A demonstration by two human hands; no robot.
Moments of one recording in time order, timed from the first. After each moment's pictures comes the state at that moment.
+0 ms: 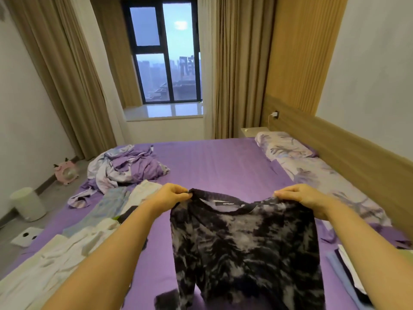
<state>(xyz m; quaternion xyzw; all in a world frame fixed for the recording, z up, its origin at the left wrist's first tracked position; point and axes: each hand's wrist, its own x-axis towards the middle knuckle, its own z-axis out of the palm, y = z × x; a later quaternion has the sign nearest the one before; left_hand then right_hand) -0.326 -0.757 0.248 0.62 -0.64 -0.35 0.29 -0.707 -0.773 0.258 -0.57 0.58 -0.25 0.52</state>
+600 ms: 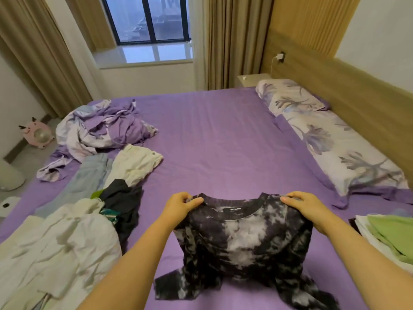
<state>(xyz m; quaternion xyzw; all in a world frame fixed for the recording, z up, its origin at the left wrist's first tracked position) -0.329 -0.846 0.079 0.66 -0.56 -0.43 0.25 -0.678 -0.847 0.098 -0.47 0.69 -0.25 0.49</state>
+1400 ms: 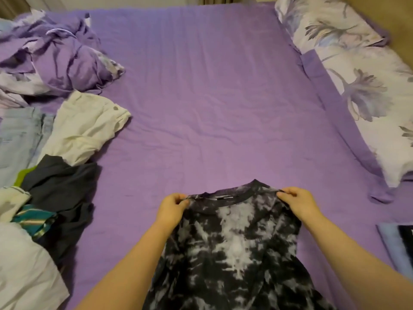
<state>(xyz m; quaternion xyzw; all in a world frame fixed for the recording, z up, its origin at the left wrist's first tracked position) -0.349 -0.982 -0.149 0.75 -0.40 -0.48 0.21 -0.673 -1.009 -0.133 -0.45 0.78 -0.16 0.40</state>
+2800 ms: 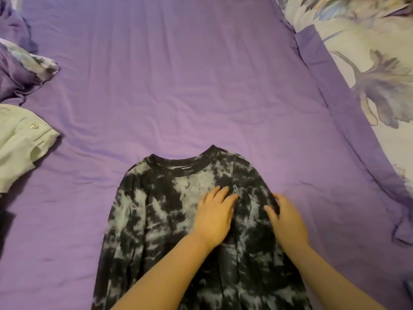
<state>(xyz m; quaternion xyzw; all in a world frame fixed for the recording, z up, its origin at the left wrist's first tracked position) -0.536 -1.125 -0.242 0.56 -0.77 -0.28 0.04 -0.732 -1.104 -0.249 -0.52 0.79 -0.12 0.30</state>
